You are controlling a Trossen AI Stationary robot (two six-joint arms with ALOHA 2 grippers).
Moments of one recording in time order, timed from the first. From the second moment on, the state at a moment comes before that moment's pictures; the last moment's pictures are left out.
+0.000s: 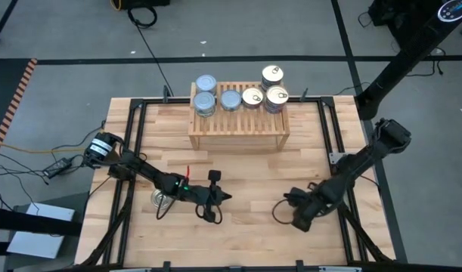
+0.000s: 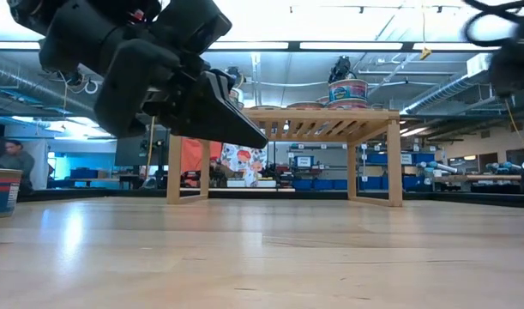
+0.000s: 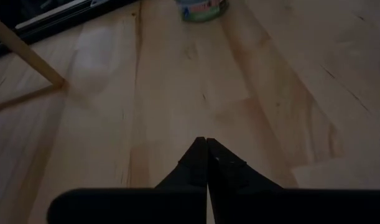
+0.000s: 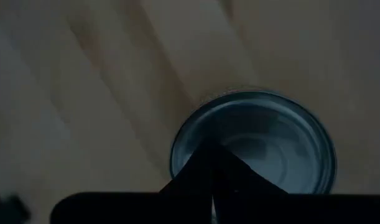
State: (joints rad) left arm -0.38 1.75 0.78 0.44 -0.36 0.12; right arm 0.68 1.47 0.78 -0.74 0.00 1.23
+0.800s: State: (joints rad) left arm -0.32 1.75 0.65 0.73 -0.35 -0.01; right arm 0.32 1.64 0.83 -0.13 0.04 0.42
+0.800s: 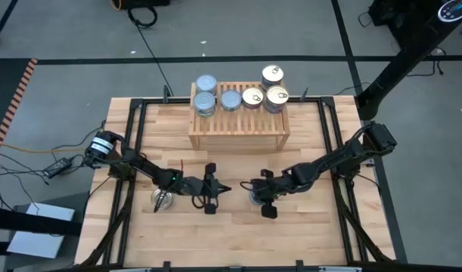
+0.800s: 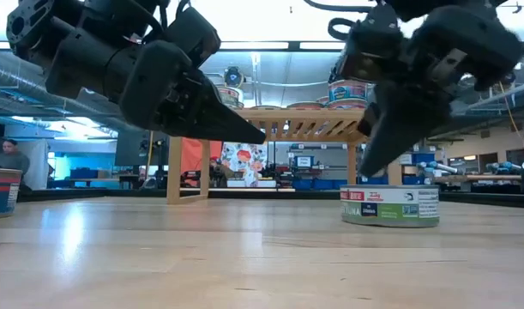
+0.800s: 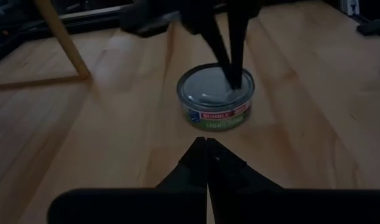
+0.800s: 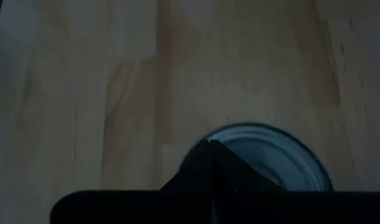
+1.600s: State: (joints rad) left arm -0.30 1.75 0.64 0.74 -0.36 0.00; right arm 0.39 1.69 1.11 -0.44 0.10 0.31
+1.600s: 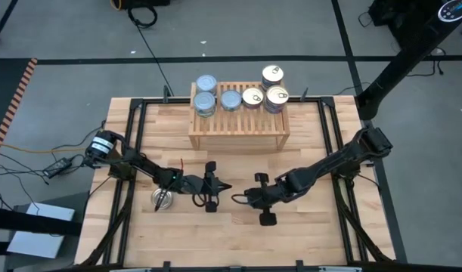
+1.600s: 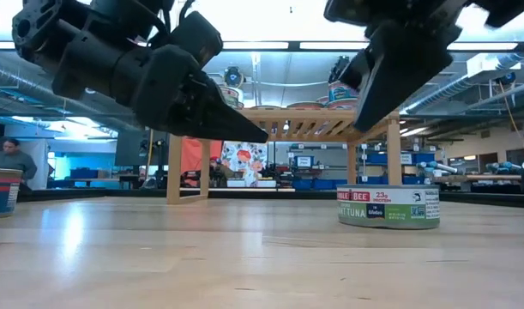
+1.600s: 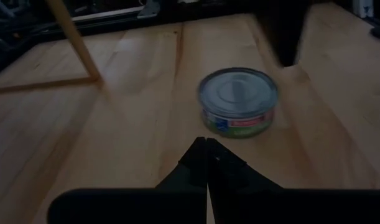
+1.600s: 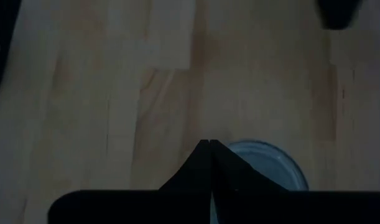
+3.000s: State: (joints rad) left arm -0.14 2.13 1.04 0.70 -0.15 0.20; right arm 0.55 1.73 0.88 -0.33 0.32 0.55
